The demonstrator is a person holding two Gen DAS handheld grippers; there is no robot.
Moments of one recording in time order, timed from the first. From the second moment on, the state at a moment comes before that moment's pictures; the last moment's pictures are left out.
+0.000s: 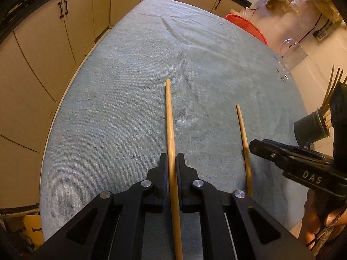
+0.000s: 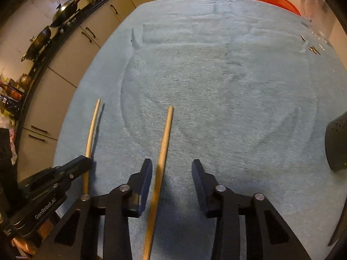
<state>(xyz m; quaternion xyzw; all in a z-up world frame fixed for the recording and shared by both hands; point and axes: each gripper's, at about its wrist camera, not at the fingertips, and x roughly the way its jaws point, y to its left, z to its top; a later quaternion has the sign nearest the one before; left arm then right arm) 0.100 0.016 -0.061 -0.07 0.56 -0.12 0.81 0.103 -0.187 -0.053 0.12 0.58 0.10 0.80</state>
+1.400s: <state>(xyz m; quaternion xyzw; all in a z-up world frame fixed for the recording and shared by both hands) 0.057 -0.035 0.064 -0.05 0.41 -0.19 0.89 -0.012 -0.248 0.094 0.12 0.30 0.12 0.94</state>
